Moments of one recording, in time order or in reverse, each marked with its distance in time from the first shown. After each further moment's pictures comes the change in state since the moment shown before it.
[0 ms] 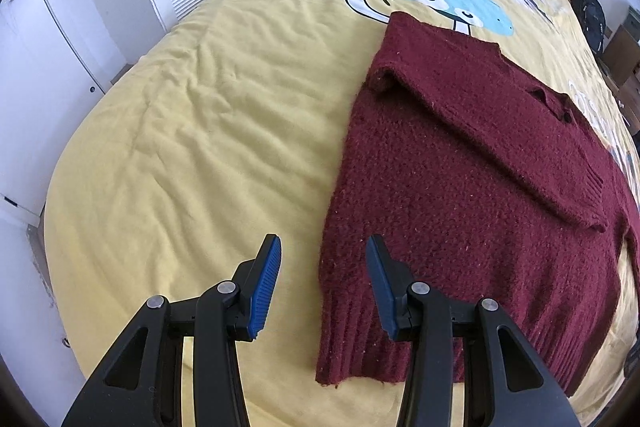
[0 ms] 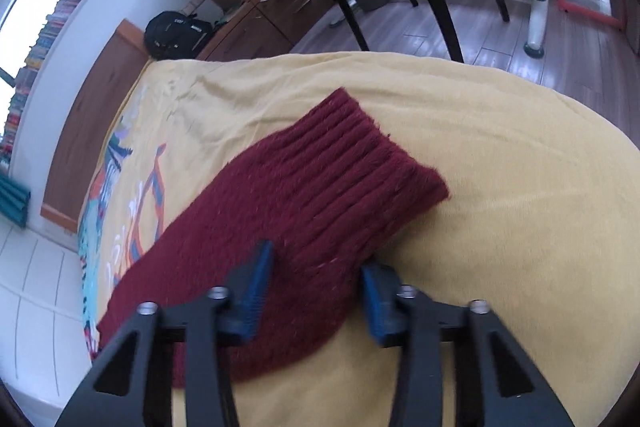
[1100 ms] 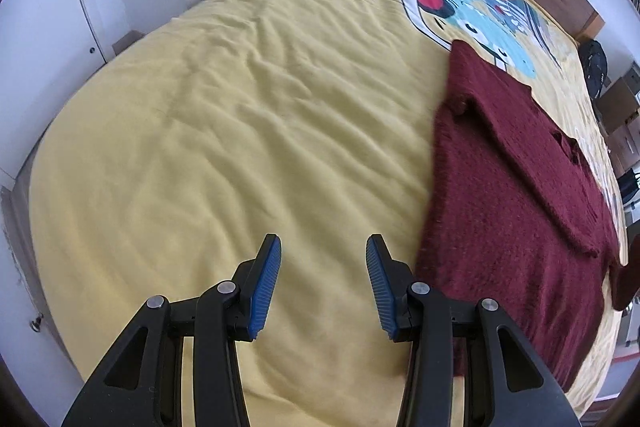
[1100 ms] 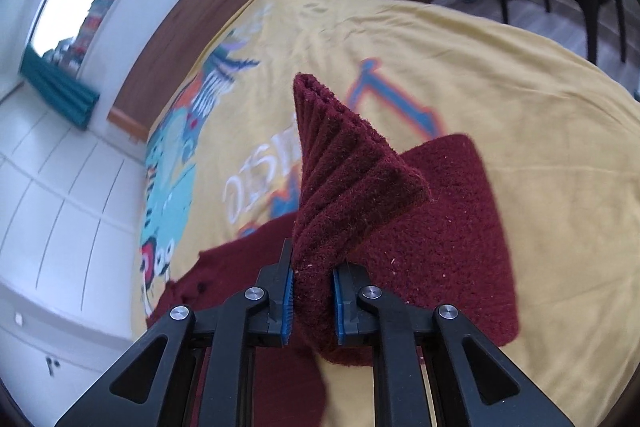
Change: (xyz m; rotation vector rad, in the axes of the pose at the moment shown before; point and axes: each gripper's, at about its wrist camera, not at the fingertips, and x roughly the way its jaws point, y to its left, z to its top) left arm 0.006 0.110 -0.010 -0.133 -0.021 -0.105; right arm -0.005 0.274 -0.082 -0.291 0.195 0.236
